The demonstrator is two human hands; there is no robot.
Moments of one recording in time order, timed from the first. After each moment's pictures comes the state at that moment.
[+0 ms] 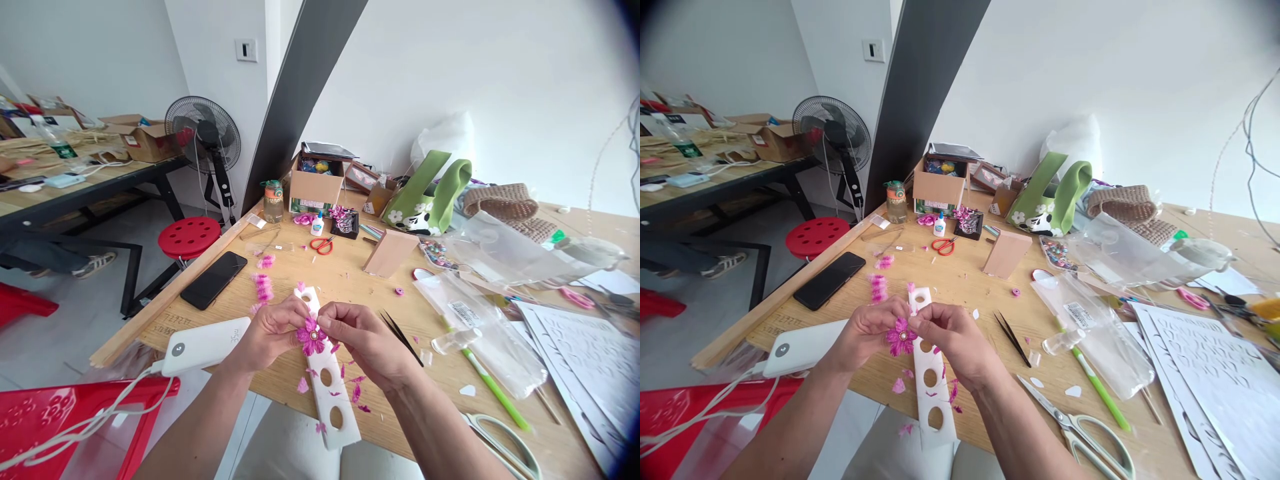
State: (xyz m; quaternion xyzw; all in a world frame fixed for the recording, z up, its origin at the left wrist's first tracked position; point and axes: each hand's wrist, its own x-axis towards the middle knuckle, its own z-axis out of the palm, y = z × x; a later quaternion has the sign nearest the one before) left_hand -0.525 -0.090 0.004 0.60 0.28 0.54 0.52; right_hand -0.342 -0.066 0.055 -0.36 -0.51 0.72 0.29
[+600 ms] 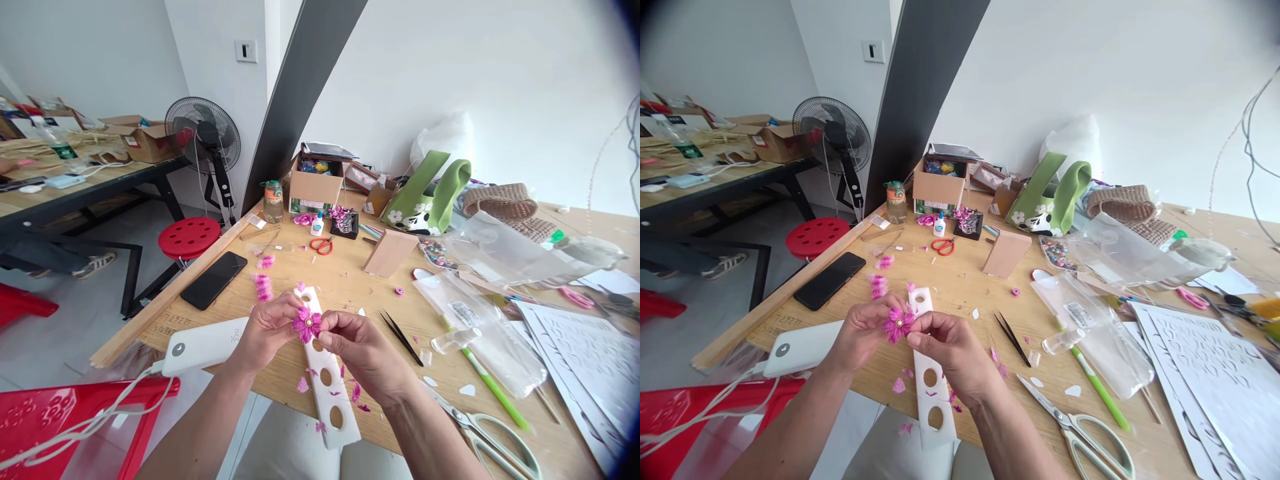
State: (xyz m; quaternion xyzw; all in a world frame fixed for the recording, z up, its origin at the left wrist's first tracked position) left_hand -0.523 -0.090 0.000 0.55 0.29 0.59 0.51; right_hand -0.338 -0.080 0.032 -0.32 -0.47 0.76 0.33
